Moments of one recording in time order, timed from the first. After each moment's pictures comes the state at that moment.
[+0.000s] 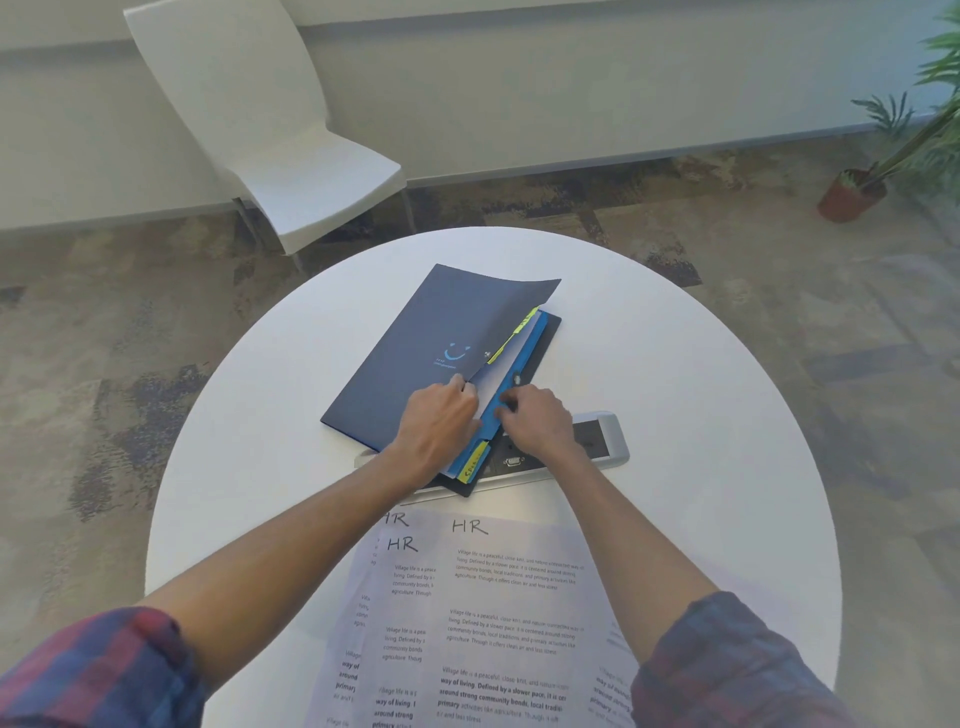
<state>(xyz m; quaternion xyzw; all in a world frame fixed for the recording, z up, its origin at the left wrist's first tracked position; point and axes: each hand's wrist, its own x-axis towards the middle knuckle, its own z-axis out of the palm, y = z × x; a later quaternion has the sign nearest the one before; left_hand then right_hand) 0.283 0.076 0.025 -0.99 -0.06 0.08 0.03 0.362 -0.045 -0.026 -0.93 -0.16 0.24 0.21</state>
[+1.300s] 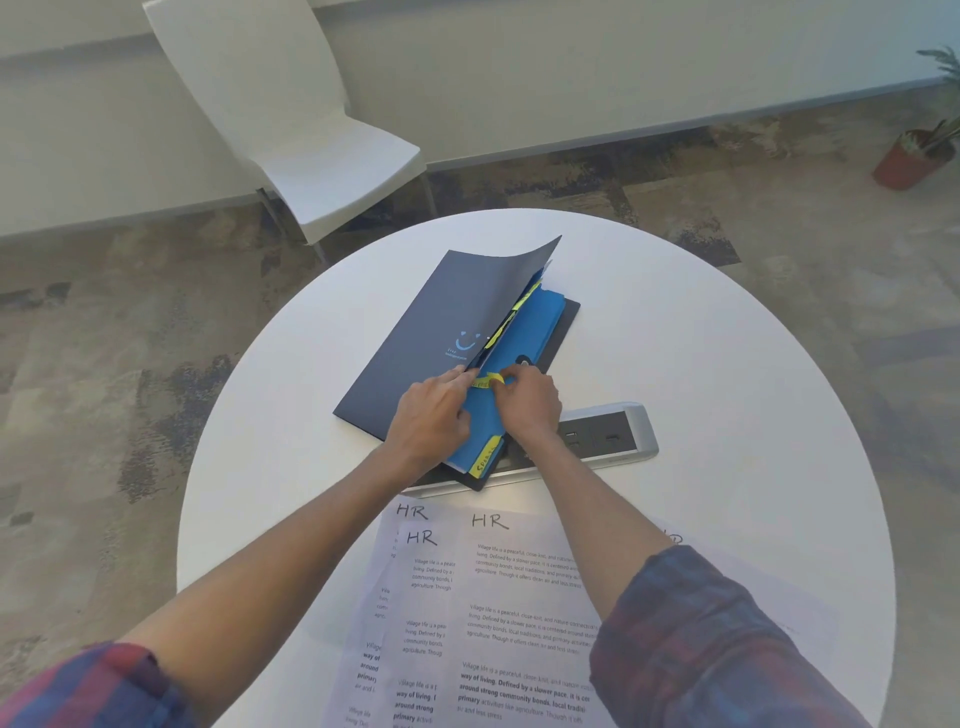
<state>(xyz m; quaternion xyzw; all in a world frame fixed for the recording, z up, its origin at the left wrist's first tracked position) 0.267 0.102 0.009 -0.99 -0.10 0.05 -0.12 0.356 -0.003 -0.048 -0.93 -0.08 0.17 0.33</state>
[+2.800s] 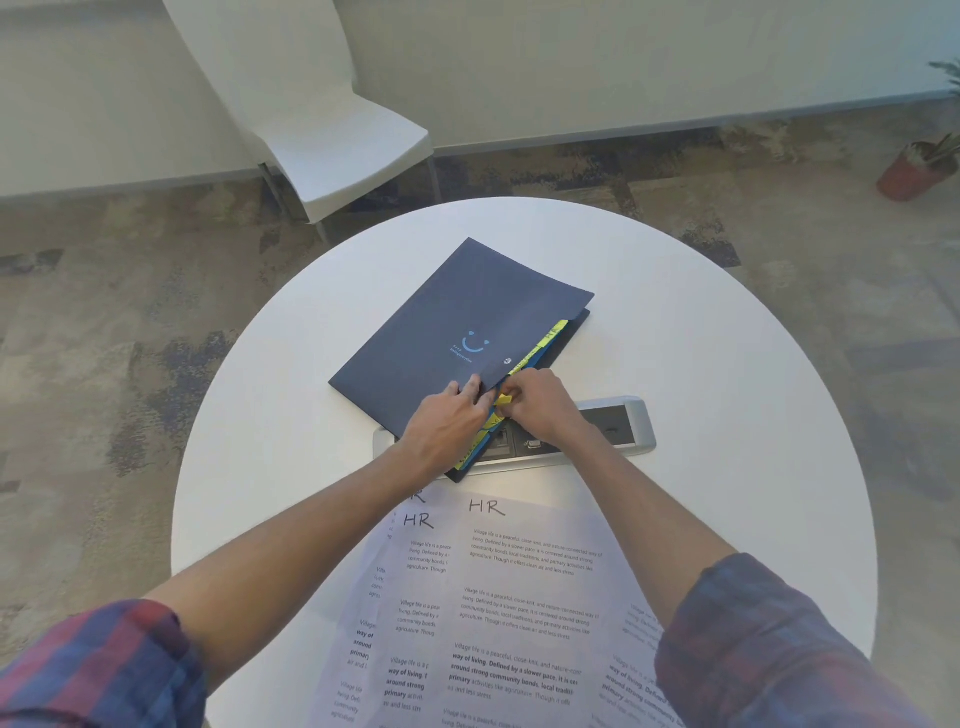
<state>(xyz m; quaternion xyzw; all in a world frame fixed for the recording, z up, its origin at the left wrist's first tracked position) 0.257 0.089 -0.012 -0.99 0.00 0.14 0.04 0.364 -0.032 -0.045 -0.89 -0.28 0.25 0.25</state>
